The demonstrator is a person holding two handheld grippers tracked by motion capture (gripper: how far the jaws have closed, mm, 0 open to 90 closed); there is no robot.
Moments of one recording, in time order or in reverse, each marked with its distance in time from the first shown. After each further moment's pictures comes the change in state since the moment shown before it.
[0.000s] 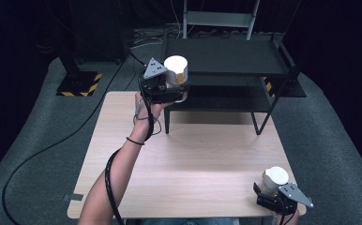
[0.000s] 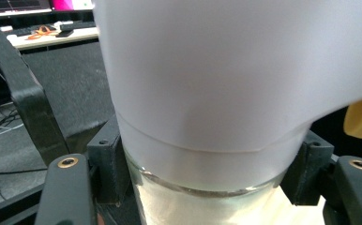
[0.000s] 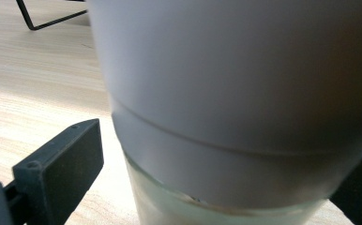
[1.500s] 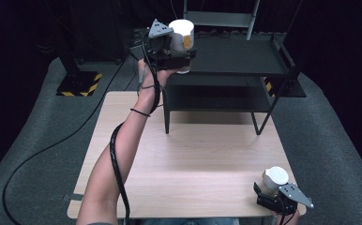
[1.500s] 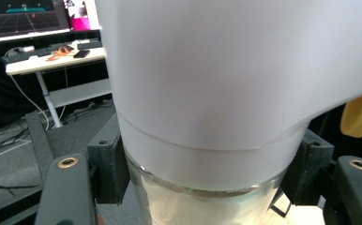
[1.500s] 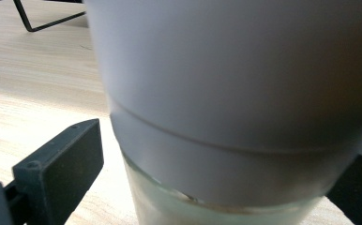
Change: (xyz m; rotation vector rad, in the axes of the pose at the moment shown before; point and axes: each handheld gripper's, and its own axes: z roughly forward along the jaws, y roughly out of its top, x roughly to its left) left arm 0.001 0.078 0.019 -0.023 0.067 -0.003; right arm 0.001 -0.001 0.000 -0.006 -0.008 0.003
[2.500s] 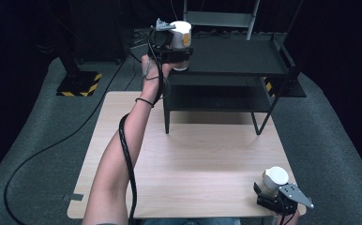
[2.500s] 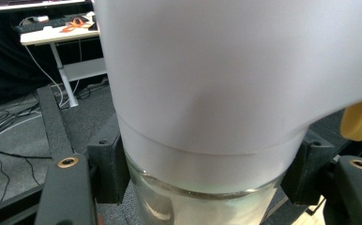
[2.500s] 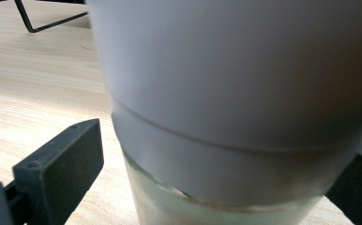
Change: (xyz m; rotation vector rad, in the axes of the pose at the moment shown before) left arm 0.017 0.001 0.039 0.085 0.058 -0.034; right arm 0.000 -0.001 0.000 -0.004 0.001 -0.002
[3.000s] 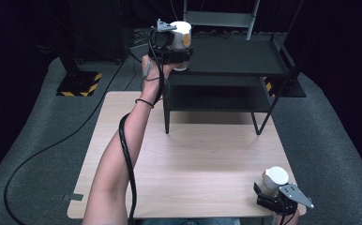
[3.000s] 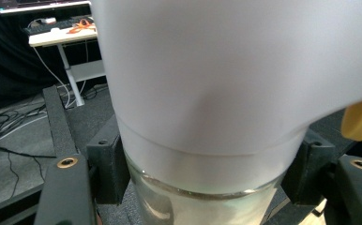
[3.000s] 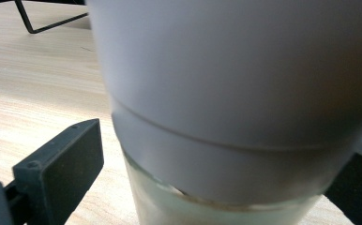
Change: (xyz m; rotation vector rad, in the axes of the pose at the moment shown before) left arm -0.005 -0.001 0.000 -0.002 0.022 0.000; right arm 0.000 0.000 0.000 -0.002 0.000 0.002
